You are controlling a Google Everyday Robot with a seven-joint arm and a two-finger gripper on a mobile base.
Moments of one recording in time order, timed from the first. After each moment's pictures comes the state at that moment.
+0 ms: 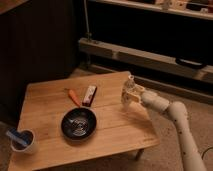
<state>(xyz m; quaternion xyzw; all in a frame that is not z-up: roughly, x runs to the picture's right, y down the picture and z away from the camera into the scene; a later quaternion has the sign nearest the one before) 0.151 0.014 0.802 0.54 -0.05 -0.70 0.47</state>
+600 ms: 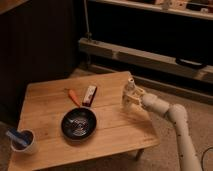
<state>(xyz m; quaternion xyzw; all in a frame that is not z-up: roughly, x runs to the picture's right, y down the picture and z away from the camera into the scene) 0.153 0.032 0.809 0.53 -0.06 -0.70 0.47</state>
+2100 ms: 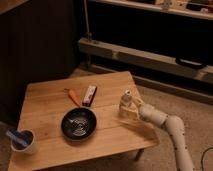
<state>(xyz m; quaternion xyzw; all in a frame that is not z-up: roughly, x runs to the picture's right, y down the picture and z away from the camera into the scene) 0.150 0.093 0.815 0.49 -0.06 -0.71 0.49</state>
